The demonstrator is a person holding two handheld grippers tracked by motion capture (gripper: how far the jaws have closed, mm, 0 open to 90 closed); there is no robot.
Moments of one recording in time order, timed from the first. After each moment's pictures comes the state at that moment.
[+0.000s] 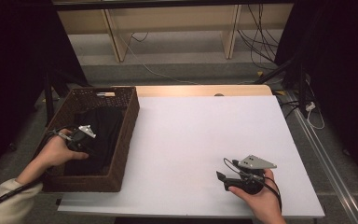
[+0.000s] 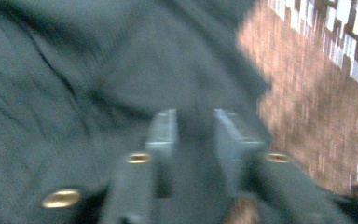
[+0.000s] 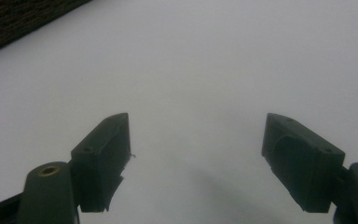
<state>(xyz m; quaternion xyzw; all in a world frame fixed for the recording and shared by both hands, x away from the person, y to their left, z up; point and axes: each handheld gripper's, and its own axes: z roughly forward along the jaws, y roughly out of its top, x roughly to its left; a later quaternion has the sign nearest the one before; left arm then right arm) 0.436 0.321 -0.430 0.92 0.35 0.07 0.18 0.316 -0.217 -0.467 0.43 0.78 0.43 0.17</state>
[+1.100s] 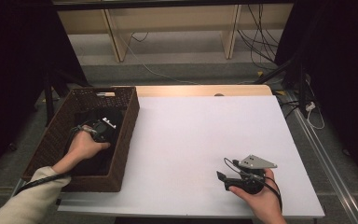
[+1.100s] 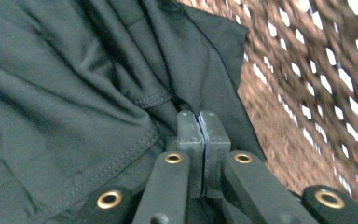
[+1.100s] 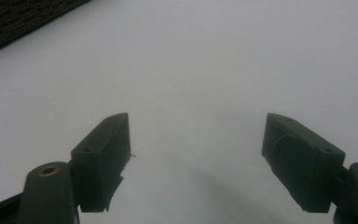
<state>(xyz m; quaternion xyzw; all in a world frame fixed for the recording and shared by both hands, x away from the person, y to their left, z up) 0.461 0.275 -0.448 0.89 0.43 0.06 0.14 0.316 -0.219 -0.467 0.43 0.78 0.43 0.17</state>
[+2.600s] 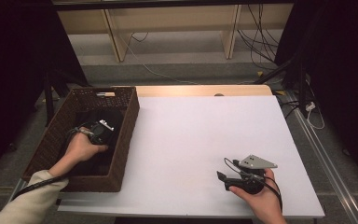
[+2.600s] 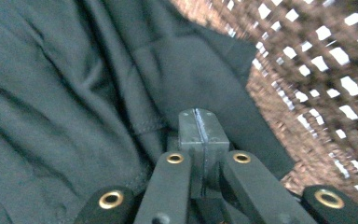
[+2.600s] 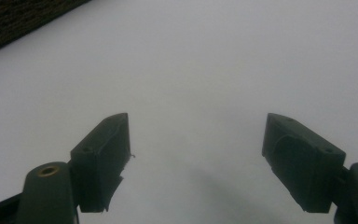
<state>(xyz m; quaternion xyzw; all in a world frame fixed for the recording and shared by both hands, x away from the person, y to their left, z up) 0.457 0.280 -0.450 0.89 0.42 0.07 0.17 0.316 -0.219 -0.467 0.43 0.78 0.43 0.18</state>
